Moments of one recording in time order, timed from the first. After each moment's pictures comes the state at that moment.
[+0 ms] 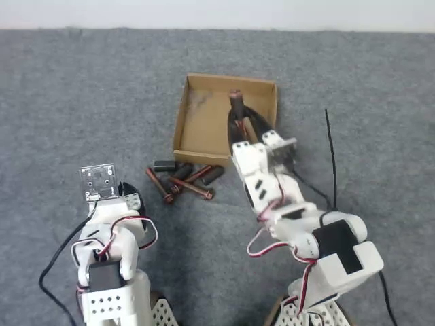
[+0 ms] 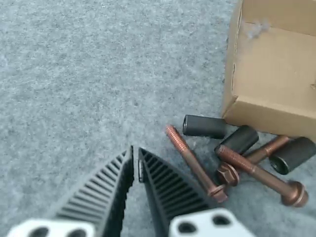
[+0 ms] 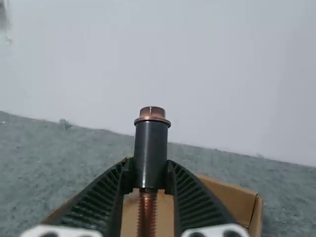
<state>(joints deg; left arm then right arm) -14.5 -103.4 97.5 57.5 5.9 -24.7 5.6 64.9 -65.0 -1.7</state>
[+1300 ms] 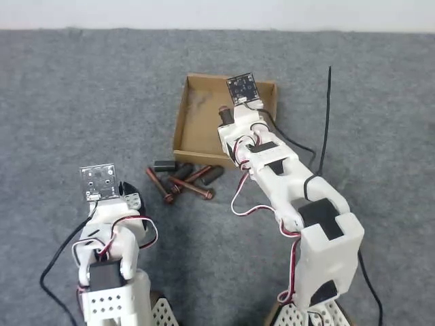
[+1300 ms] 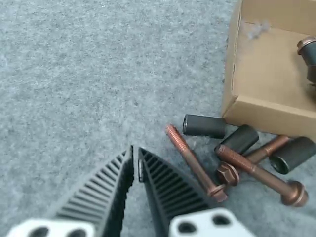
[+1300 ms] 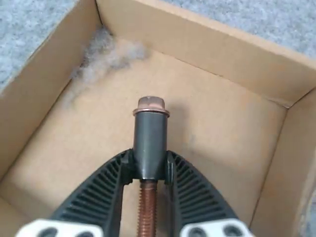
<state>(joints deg) -14.5 -103.4 97.5 57.5 5.9 -24.8 19.3 25.4 6.8 -1.7</state>
